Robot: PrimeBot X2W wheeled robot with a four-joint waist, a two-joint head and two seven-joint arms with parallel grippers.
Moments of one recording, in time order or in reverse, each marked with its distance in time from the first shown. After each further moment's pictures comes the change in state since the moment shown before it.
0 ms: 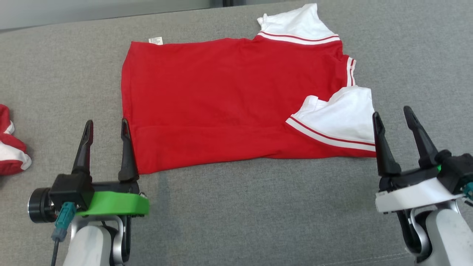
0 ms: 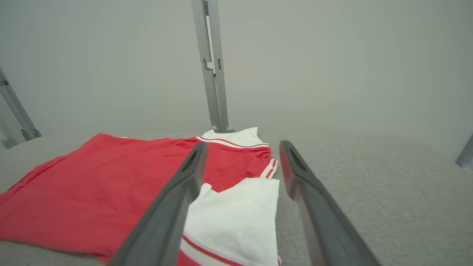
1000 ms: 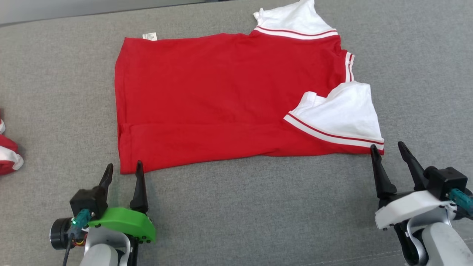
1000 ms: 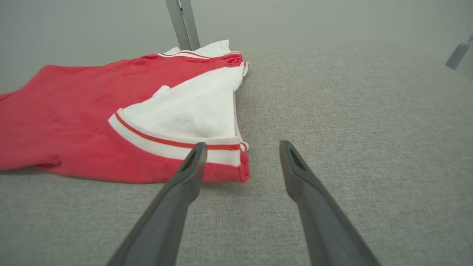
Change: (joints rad) left arm 0.055 -0.007 -0.021 0.205 -0.072 -0.028 0.079; right arm 0.041 -0.008 0.001 0.200 0.046 0.000 0.038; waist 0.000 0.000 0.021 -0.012
